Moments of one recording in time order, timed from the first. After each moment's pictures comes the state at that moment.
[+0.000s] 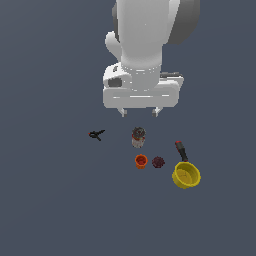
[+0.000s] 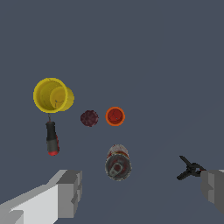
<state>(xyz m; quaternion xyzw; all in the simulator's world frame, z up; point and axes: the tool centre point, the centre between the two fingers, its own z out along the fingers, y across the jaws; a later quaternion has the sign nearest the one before) 0.015 0.036 0.316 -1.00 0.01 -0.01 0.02</state>
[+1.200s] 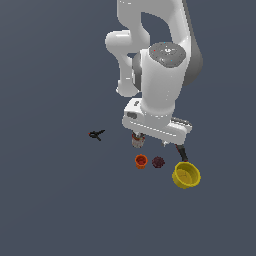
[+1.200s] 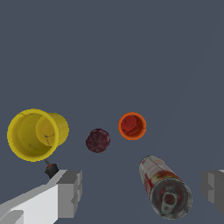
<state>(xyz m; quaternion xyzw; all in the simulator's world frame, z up) 0.044 0.081 0.219 -0.98 0.21 0.00 0.02</state>
